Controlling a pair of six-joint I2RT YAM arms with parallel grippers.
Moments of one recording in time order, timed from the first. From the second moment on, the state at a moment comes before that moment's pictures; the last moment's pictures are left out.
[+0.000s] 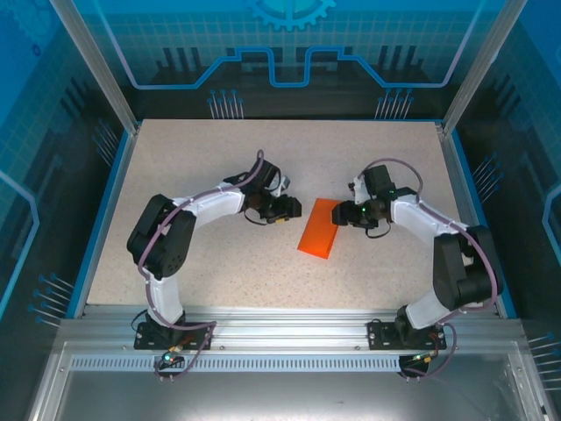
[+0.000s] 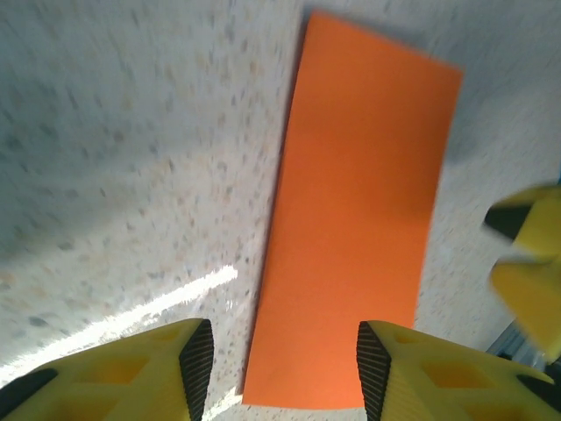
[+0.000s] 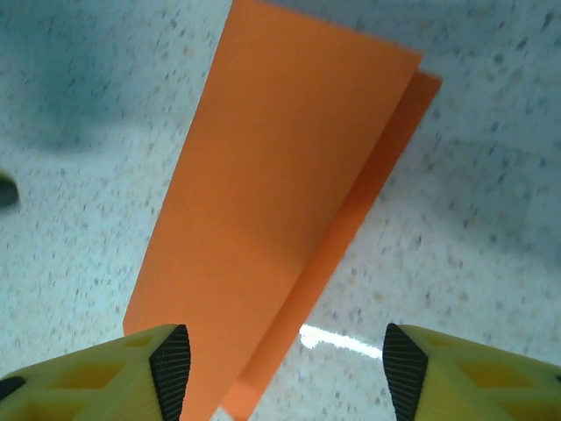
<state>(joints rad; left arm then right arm) -0.53 1.90 1.25 -0.39 0.49 -0.65 0.23 1.58 0.96 -0.55 -0.36 0.30</state>
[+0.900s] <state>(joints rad) -0.58 1.51 1.02 -0.42 0.23 -0.60 0.24 1.75 1.02 -0.45 -0.71 0.38</state>
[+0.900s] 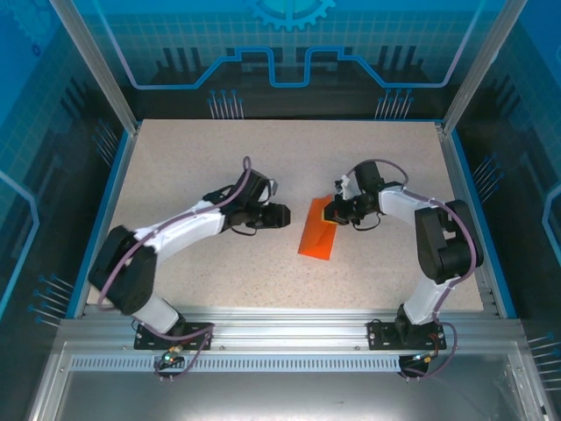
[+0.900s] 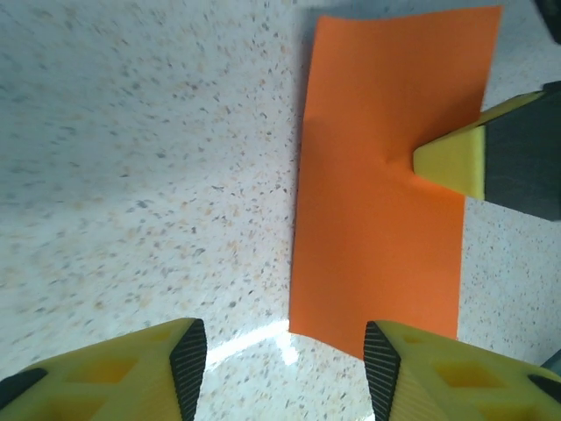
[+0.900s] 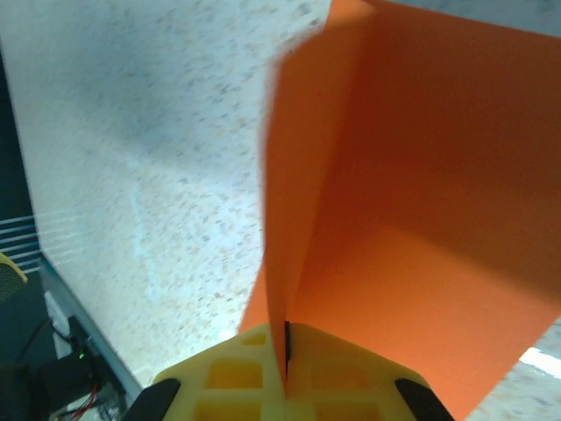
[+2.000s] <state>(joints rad) -1.03 1.61 1.06 -0.36 -0.08 -0.48 0.28 1.81 1.11 -0.57 -0.78 0.33</state>
